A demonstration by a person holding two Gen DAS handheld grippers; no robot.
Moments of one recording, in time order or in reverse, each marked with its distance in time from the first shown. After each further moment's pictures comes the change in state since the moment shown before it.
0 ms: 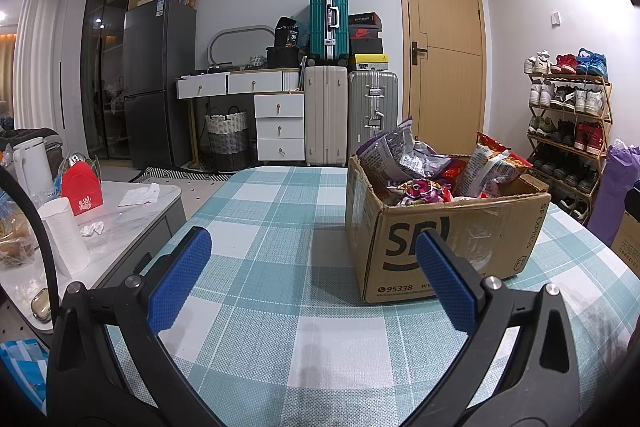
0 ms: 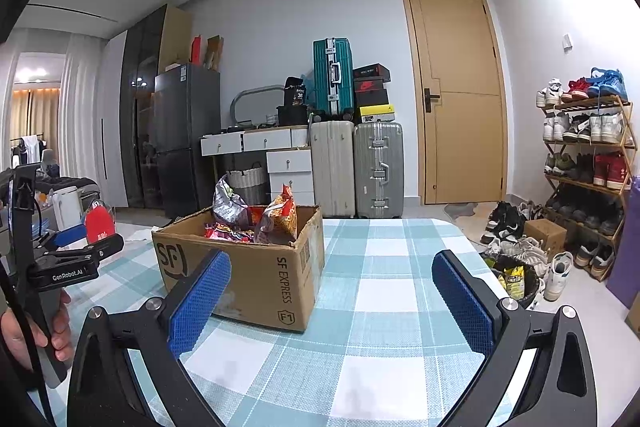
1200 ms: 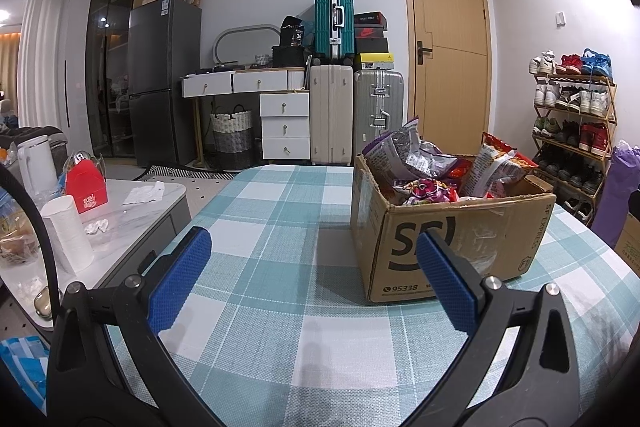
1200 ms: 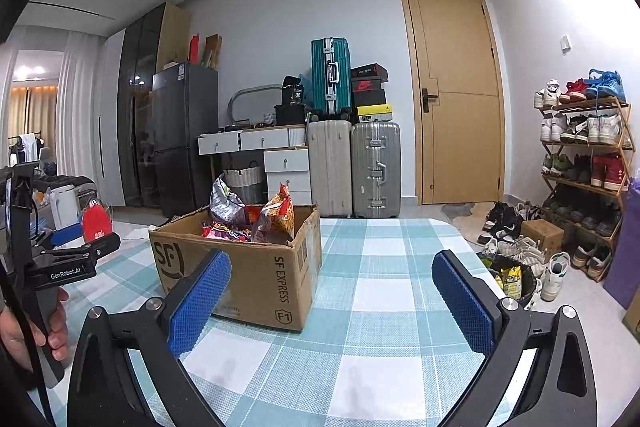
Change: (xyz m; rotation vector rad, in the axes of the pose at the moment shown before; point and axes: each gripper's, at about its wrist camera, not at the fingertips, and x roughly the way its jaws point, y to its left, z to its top) left arm -0.001 0.005 -0.001 -0.006 0.003 0.018; right arm -0.001 -0.003 -0.003 -0.004 0.001 -0.008
